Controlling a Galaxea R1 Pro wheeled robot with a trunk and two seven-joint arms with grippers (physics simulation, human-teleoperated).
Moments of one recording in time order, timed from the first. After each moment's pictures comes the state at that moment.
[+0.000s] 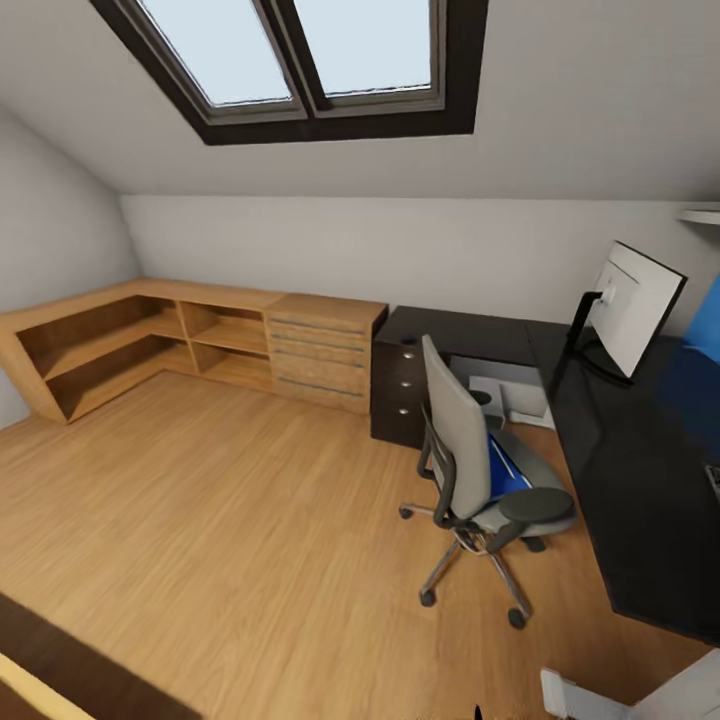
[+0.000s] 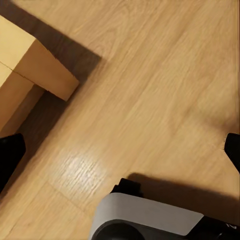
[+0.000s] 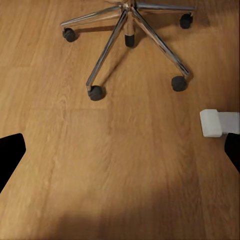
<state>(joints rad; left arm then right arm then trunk) -0.06 -0.06 -0.04 -0.27 0.17 -0.41 0.27 -0.26 0.04 0.00 -0.13 -0.26 -0.69 -0.06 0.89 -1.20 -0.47</state>
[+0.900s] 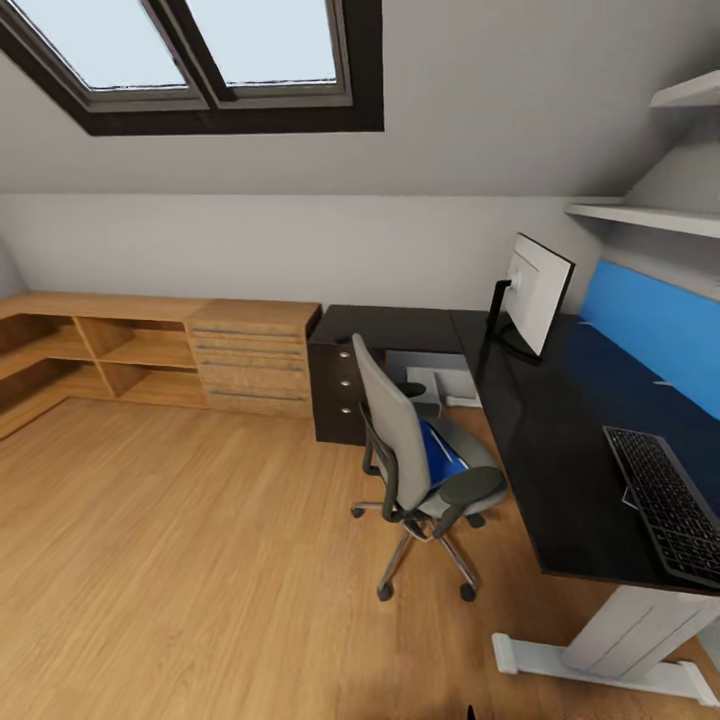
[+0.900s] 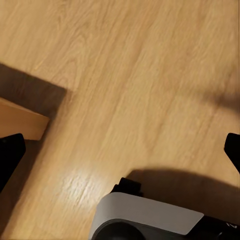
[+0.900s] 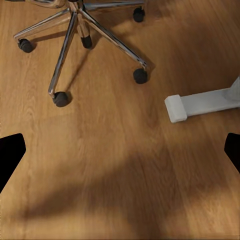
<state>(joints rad) -0.06 -0.06 -0.04 -0.27 0.17 -0.42 0.27 -0.26 0.06 0.00 -0.13 -0.26 -0.69 -0.05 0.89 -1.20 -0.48</state>
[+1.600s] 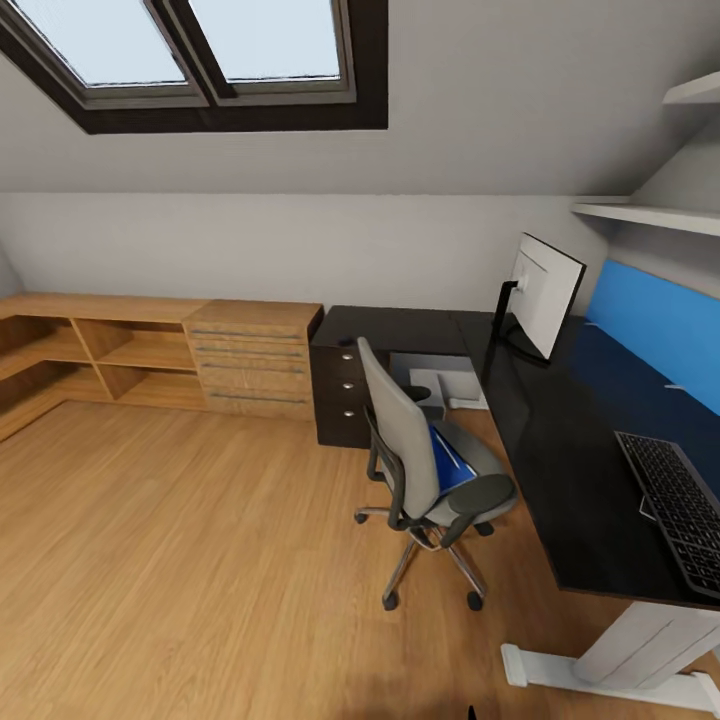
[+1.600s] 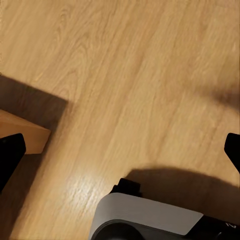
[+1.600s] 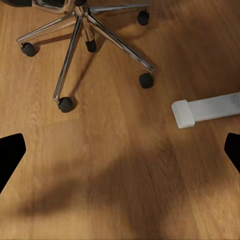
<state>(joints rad) -0.06 -0.06 -0.04 -0.27 0.17 -0.42 0.26 -0.26 0.06 0.00 -0.13 -0.26 -0.69 -0.05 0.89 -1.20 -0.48</state>
